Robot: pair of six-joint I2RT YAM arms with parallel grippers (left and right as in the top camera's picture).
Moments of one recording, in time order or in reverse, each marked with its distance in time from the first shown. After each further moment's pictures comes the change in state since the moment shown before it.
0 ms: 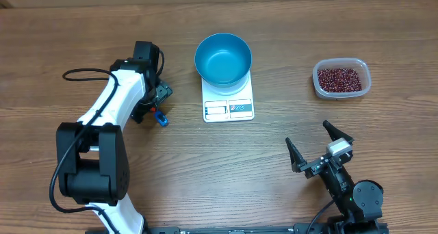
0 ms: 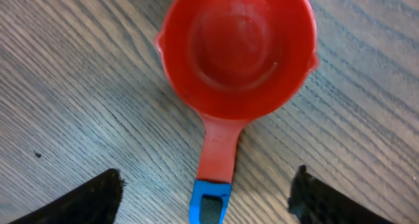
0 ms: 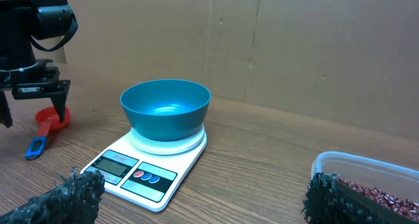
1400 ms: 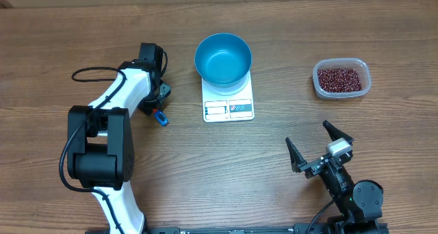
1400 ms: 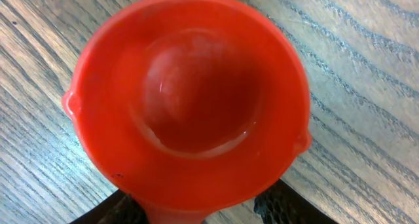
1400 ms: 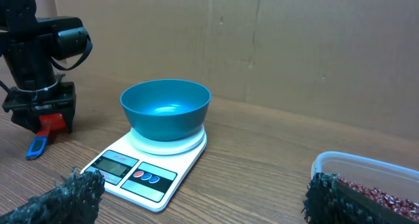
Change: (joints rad) left arm -0.001 0.124 0.007 0.156 -0.020 -0.043; right arm 0.000 0.000 0.000 0.000 -0.001 0.000
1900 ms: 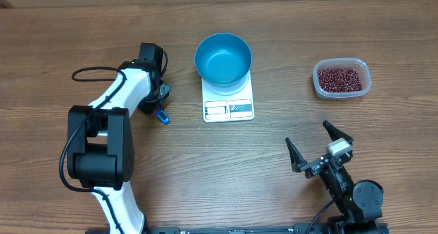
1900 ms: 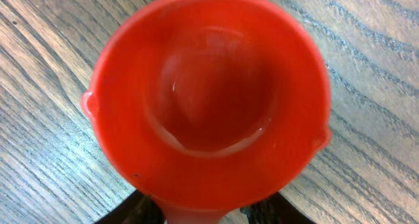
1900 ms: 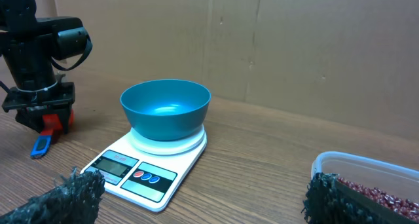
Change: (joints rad) left arm 0.000 0.000 0.000 -0.002 0.001 0.003; right arm 0.000 0.000 0.000 0.000 0.000 0.000
